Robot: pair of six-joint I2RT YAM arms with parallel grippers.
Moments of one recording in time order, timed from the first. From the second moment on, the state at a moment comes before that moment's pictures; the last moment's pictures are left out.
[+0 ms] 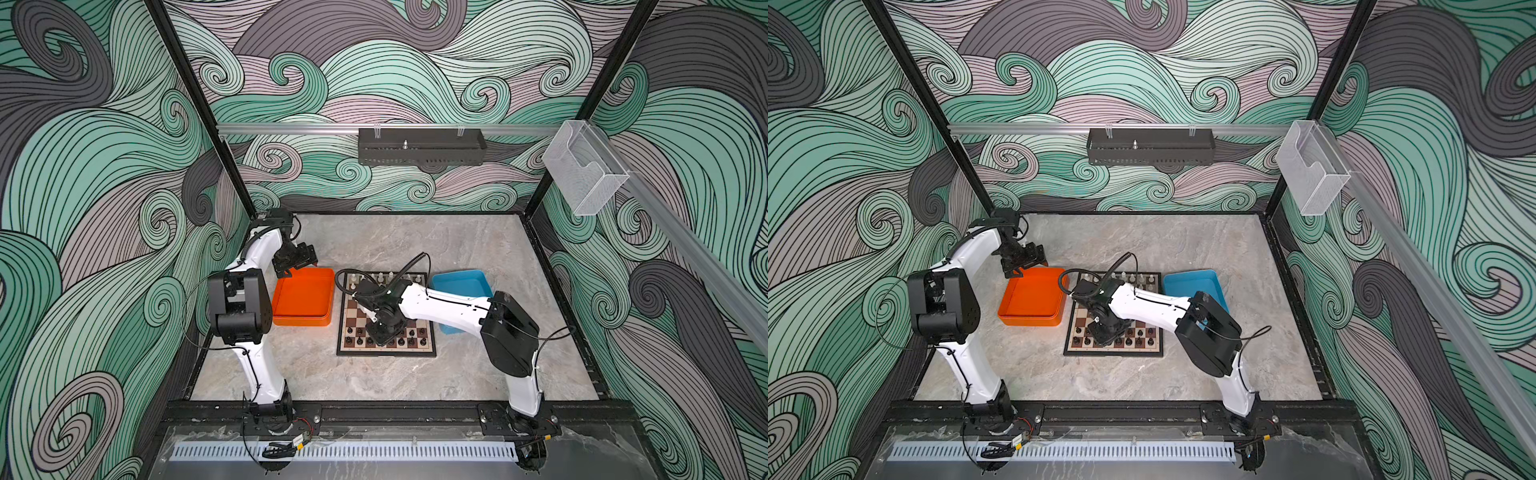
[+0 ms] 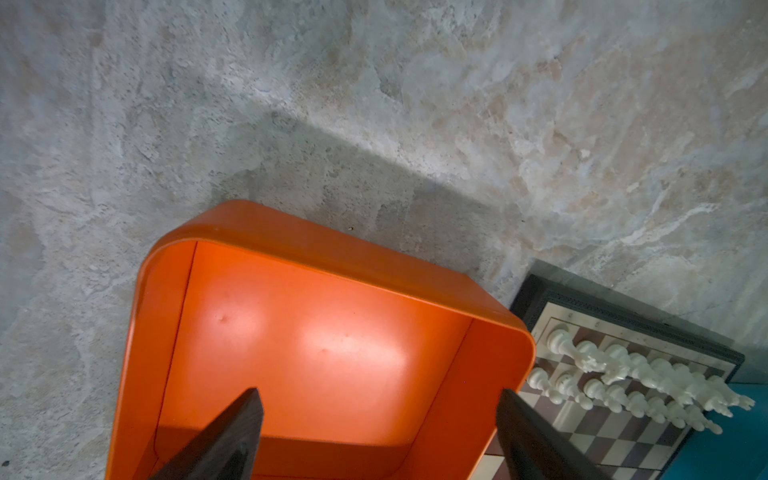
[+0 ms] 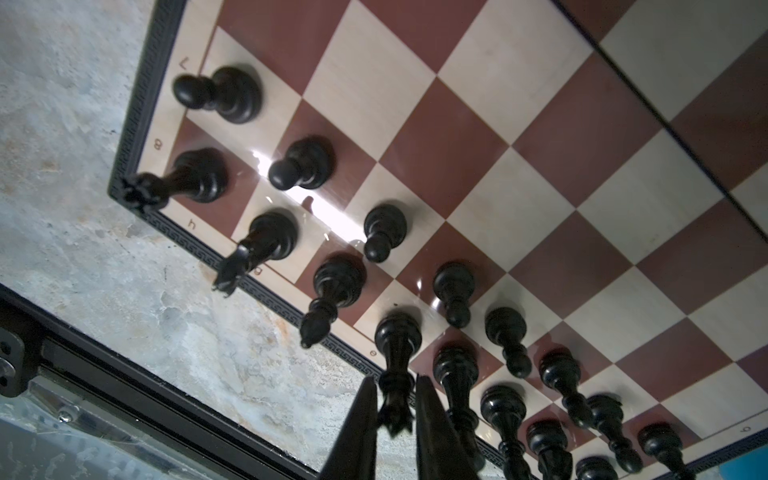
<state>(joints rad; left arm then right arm) 0.07 1.91 1.59 -1.04 0.15 -0.33 1.04 2.00 1.54 -1.00 -0.09 0.35</state>
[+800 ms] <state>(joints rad) 0.07 1.91 1.59 -1.04 0.15 -0.33 1.03 2.00 1.54 -1.00 -0.10 0.35</state>
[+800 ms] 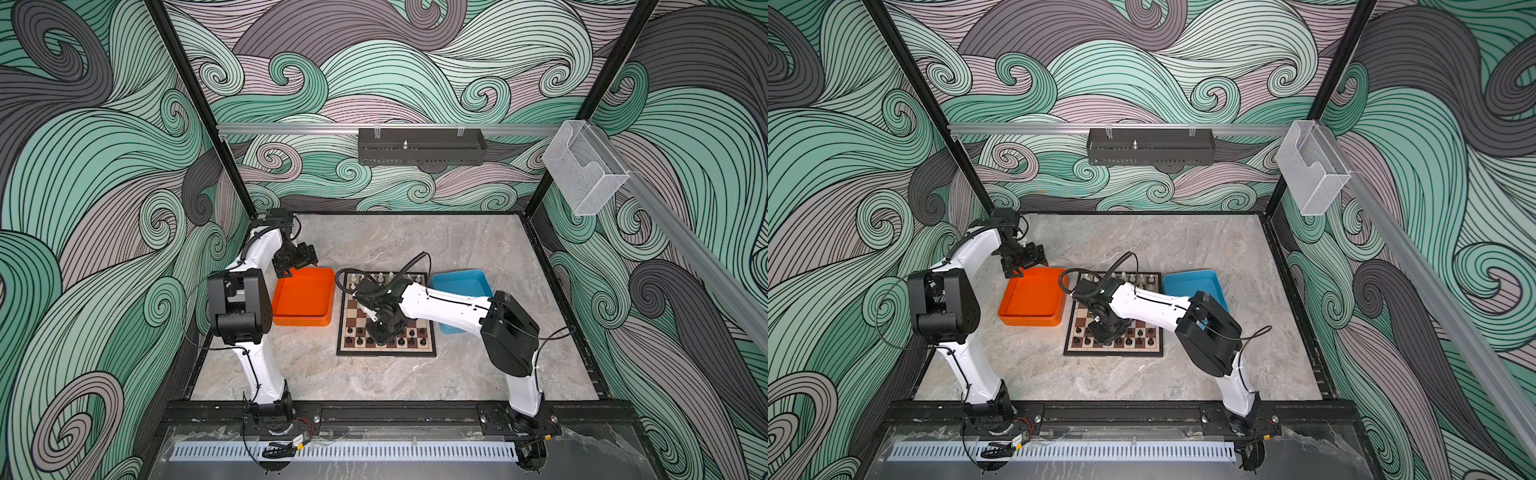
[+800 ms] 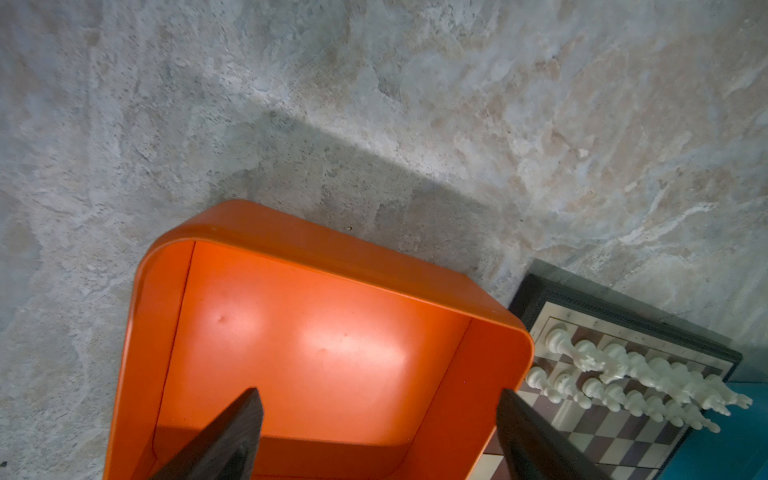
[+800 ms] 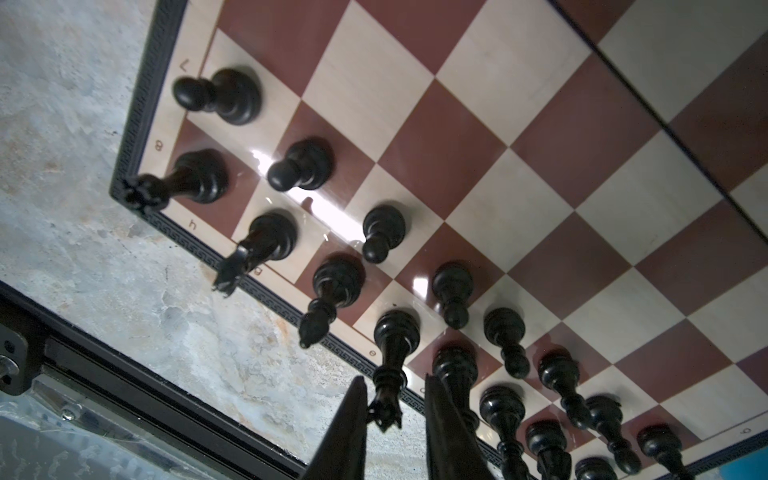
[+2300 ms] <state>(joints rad) 0.07 1.91 1.58 -1.03 0.15 -0.33 0.77 1.77 1.64 -1.01 -0.04 0.29</state>
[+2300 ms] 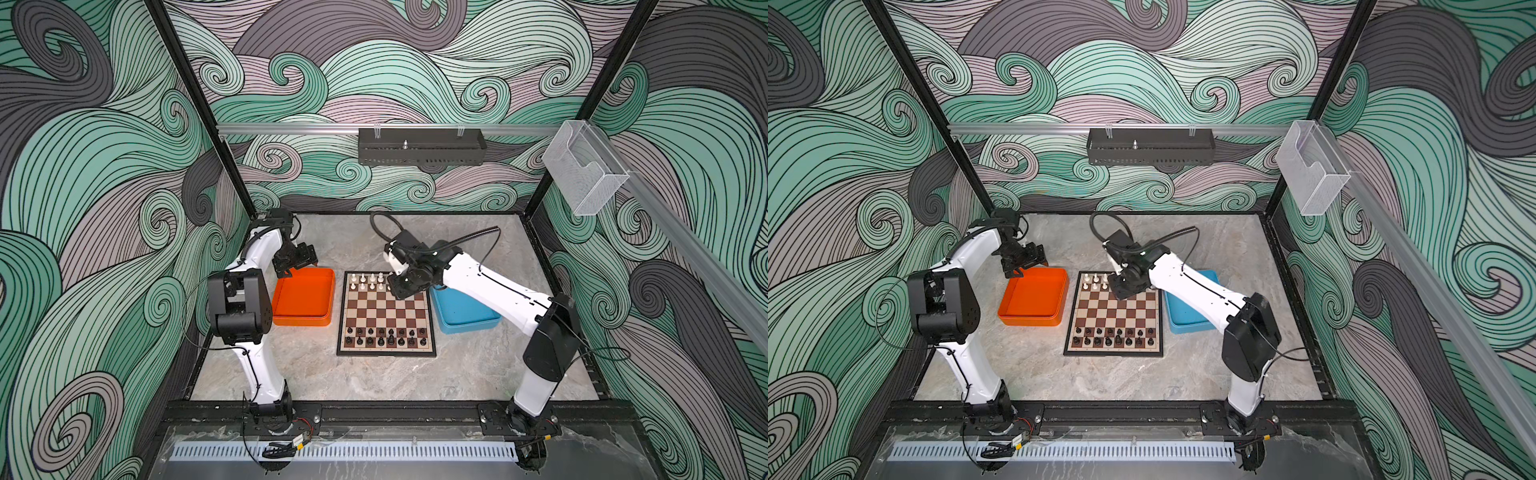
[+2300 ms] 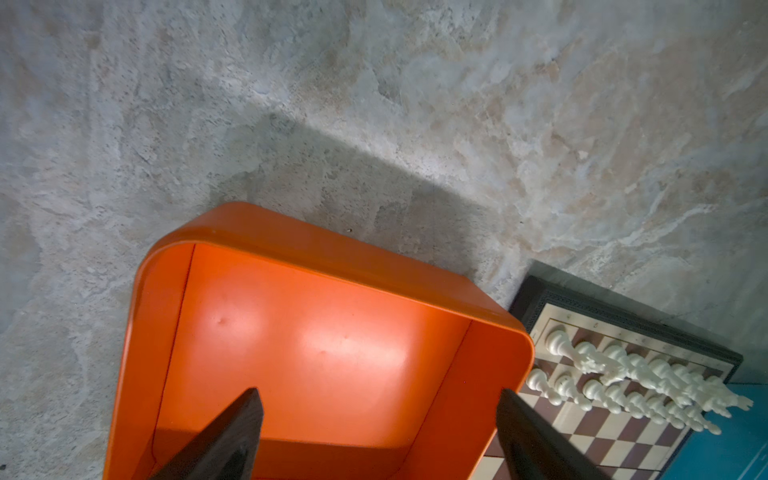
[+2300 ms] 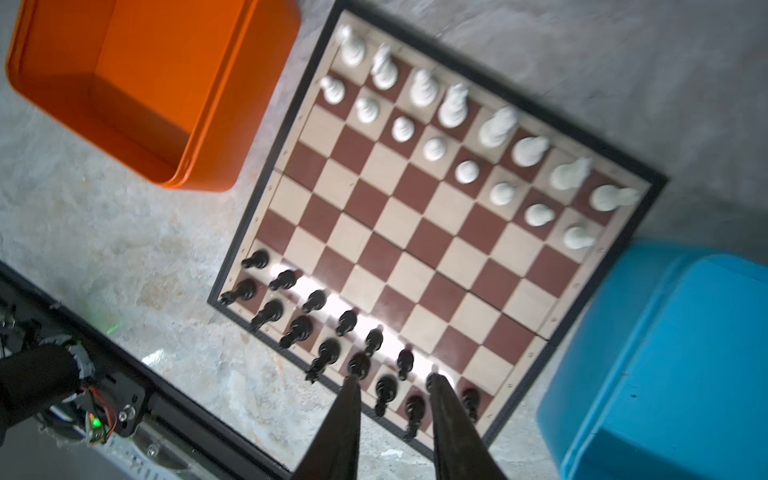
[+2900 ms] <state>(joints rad) 0.07 1.42 1.23 -0.61 0.06 -0.29 0.21 1.49 1.44 -0.90 -0.06 0.21</state>
